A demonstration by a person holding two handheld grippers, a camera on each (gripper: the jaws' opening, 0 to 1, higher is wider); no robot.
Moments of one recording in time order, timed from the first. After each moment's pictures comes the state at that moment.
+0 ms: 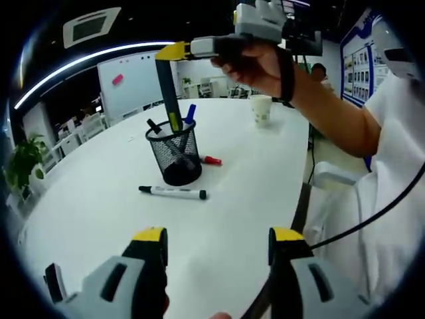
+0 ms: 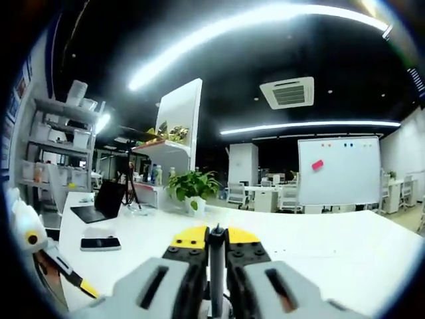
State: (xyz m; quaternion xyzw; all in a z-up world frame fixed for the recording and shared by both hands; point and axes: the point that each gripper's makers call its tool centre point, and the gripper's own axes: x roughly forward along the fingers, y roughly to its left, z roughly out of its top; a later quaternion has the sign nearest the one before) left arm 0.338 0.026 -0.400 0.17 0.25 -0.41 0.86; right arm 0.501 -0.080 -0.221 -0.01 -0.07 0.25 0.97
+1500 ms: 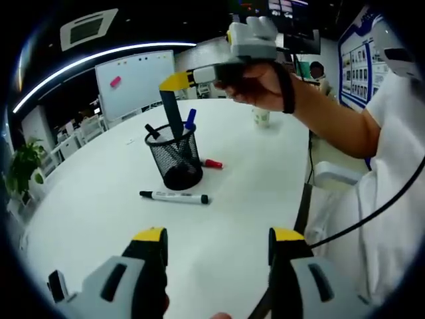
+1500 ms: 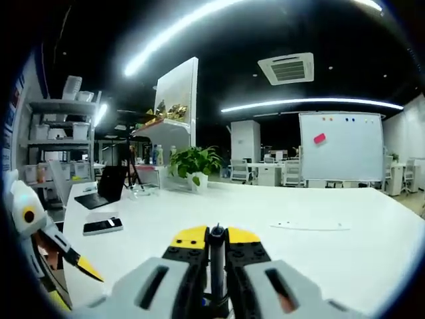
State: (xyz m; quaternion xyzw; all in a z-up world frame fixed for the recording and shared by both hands) left arm 0.343 0.022 -0.399 0.18 0.24 -0.41 0.86; right arm 0.510 -0.085 -0.277 0.00 0.01 0.26 0.97
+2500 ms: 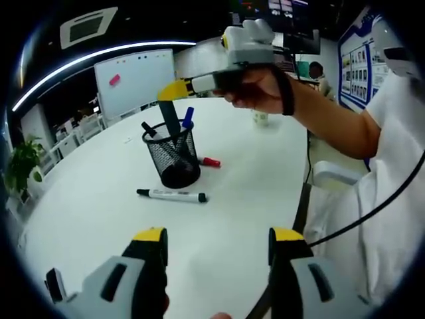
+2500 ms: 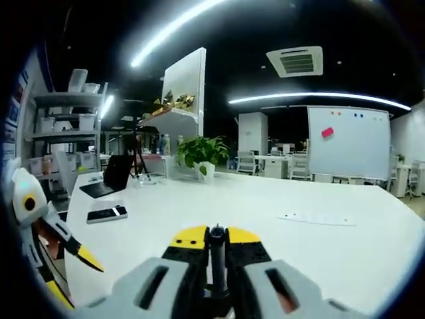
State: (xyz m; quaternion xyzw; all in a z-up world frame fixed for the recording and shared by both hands) left arm 0.343 0.020 -0.400 0.17 0.25 -0.41 0.86; right arm 0.505 -0.079 -0.292 -0.02 0.03 0.28 0.96
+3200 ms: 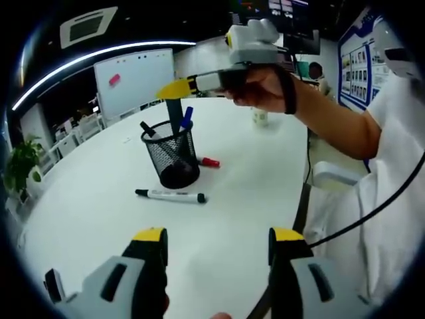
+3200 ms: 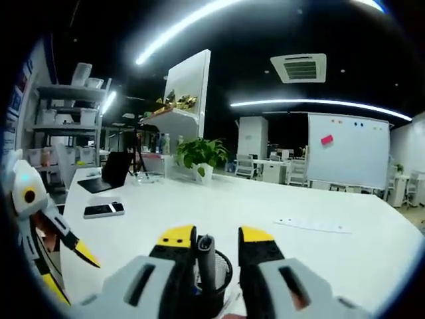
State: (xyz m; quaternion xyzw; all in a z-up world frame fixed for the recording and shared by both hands) left arm 0.342 0.017 -0.401 0.17 0.25 -0.42 0.86; right arm 0.504 -0.084 -0.288 -0.05 0.02 0.28 0.96
